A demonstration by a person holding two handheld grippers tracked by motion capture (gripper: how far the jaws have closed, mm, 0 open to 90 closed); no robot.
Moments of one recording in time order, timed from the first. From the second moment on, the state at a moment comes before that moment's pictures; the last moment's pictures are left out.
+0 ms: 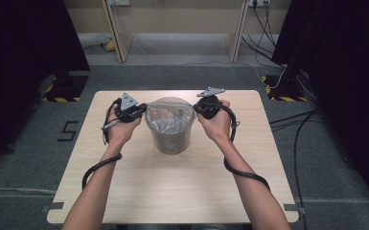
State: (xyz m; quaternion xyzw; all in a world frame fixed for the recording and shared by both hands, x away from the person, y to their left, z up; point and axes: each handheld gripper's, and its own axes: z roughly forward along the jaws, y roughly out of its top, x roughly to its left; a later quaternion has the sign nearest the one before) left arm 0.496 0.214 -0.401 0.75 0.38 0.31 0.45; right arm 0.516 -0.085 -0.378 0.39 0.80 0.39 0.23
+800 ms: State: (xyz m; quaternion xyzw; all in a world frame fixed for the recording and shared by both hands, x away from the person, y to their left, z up) left arm 0.497 0.212 -0.401 0.75 0.38 0.31 0.45; right arm 0.511 -0.089 -0.362 0.38 0.80 0.40 0.23
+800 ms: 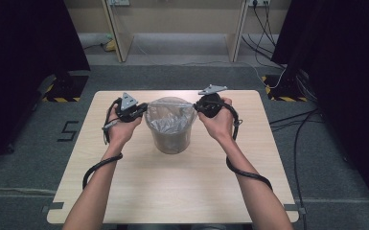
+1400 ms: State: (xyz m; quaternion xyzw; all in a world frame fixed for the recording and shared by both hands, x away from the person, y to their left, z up) left arm 0.499 0.211 -0.396 0.75 0.37 0.32 0.45; right arm 0.524 -0.075 -0.359 0.35 0.82 0.40 0.21
